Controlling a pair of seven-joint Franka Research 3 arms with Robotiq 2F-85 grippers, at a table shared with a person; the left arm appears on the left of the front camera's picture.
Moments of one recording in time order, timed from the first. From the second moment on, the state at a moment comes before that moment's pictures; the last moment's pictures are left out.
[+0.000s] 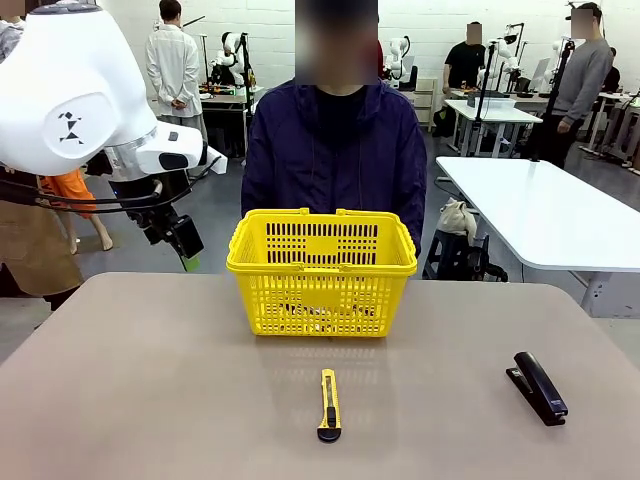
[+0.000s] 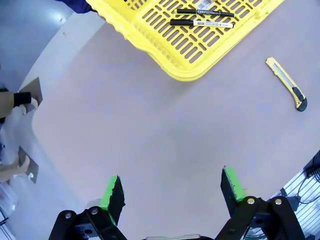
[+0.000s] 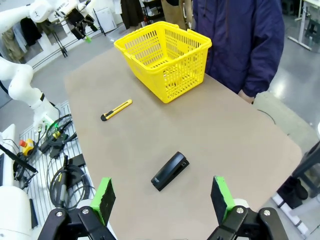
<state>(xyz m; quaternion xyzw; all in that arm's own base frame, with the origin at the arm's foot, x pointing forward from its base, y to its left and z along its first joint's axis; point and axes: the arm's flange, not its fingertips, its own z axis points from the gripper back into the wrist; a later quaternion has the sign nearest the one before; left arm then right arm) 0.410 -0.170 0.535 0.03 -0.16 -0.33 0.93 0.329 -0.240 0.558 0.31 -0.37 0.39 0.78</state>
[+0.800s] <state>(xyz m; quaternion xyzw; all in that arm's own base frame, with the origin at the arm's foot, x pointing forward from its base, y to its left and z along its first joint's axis) 0.402 -0.168 0.539 0.03 -0.16 -0.33 0.93 0.329 -0.240 0.558 0.31 -0.37 0.39 0.78</state>
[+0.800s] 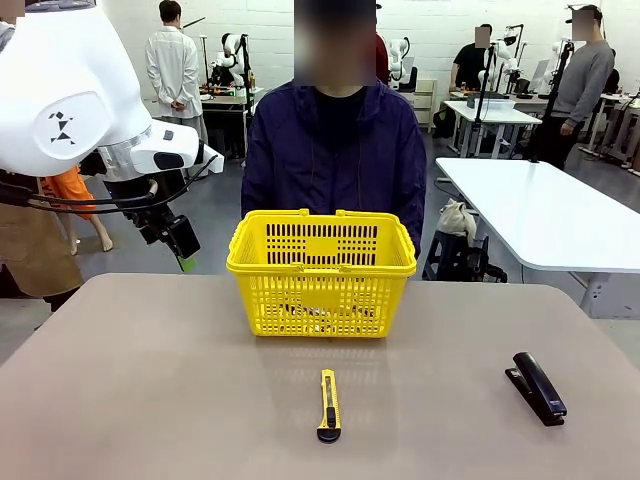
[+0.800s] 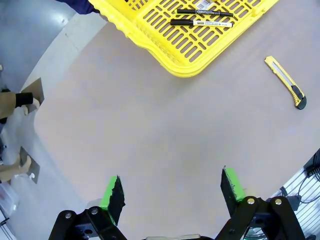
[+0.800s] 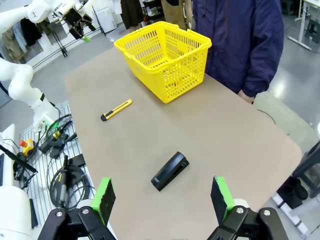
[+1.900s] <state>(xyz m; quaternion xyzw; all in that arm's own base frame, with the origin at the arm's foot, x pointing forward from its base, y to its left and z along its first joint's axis) 0.326 0.094 0.610 -0.29 -0.25 -0.49 0.79 0.329 -0.241 0.557 0.31 -0.37 0.39 0.78</state>
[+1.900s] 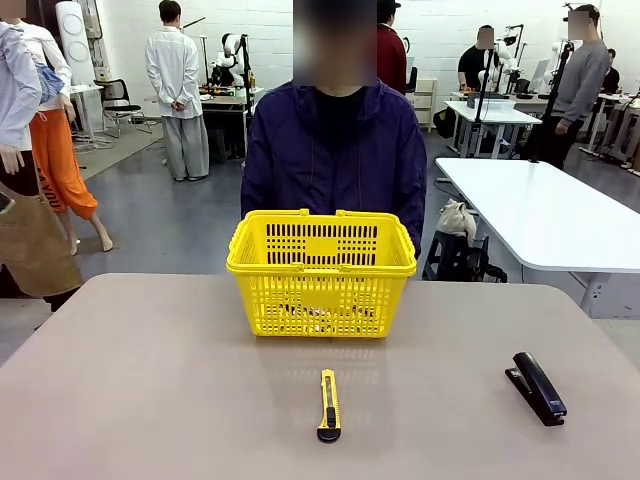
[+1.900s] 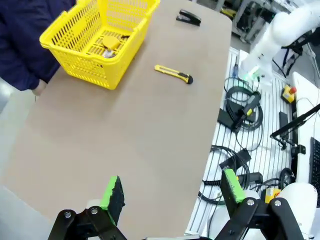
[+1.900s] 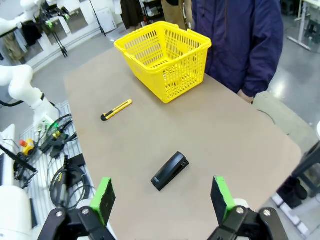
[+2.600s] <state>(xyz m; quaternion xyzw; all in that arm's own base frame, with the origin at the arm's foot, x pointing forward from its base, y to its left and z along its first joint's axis) 0.317 0.137 0.600 -0.30 -0.35 -0.45 0.77 0.329 -0.241 0.557 0.31 -0.37 0.39 0.78</state>
